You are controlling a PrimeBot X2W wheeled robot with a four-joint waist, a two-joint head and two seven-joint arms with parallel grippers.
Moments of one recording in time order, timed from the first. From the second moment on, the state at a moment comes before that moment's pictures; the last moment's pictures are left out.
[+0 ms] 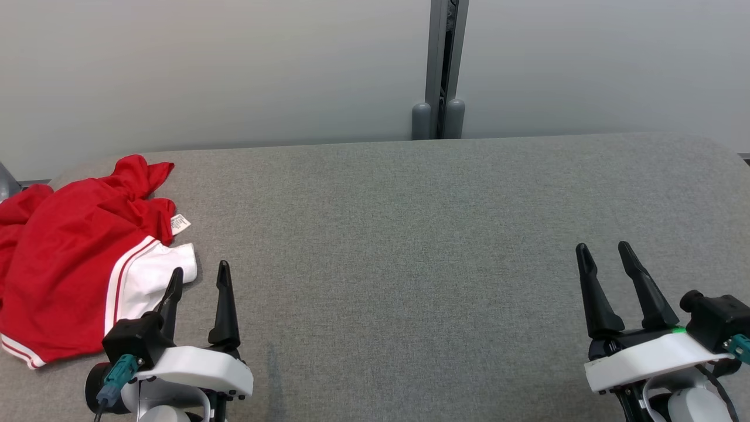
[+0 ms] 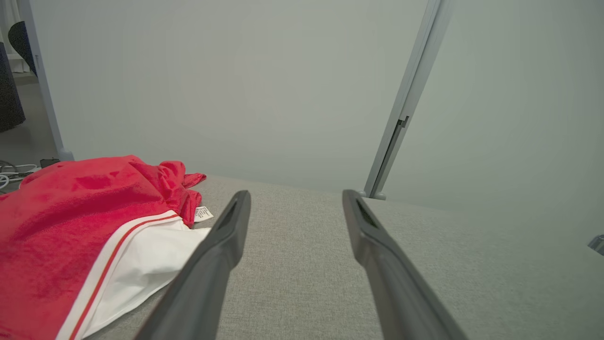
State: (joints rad) left arm -0.09 0.06 -0.10 0.23 -0.35 0.10 -0.20; right arm -0.10 -0.12 0.12 0.14 0.45 0.13 -0.20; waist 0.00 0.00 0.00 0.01
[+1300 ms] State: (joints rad) left arm -0.11 0.06 -0.13 0.24 -0.11 0.13 -0.26; right arm -0.12 -0.14 0.17 0.14 0.22 0.13 -0.26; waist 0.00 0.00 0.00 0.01
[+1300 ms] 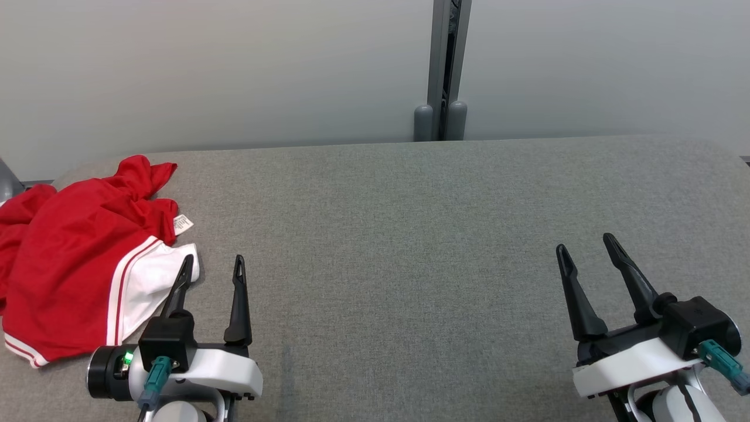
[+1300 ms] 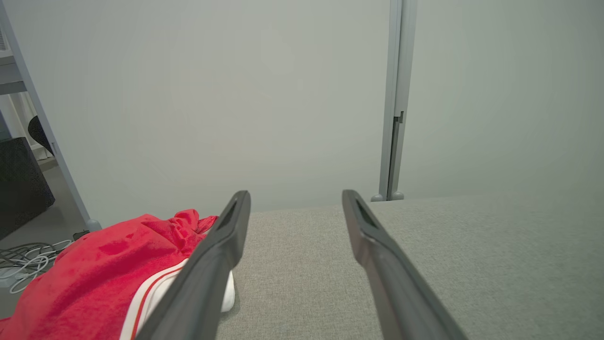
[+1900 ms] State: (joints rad) left arm -0.11 0.06 -0.13 0.26 -0.12 0.13 -0.26; right arm -0.12 -0.14 0.17 0.14 0.23 0.13 -0.26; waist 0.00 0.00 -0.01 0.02
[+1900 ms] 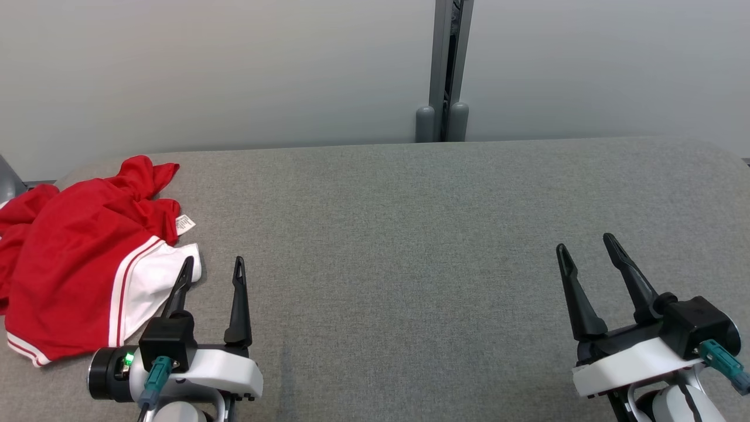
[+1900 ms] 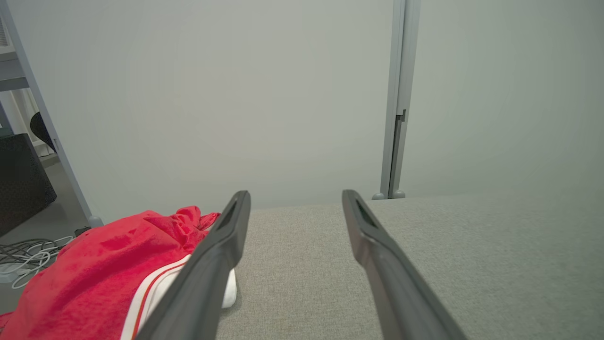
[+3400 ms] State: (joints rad) left arm -0.12 0.07 -0.10 0.27 -0.15 0.13 -0.26; right arm -0.11 -0.12 0.20 0.14 0.27 0.13 -0.26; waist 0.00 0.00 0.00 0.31
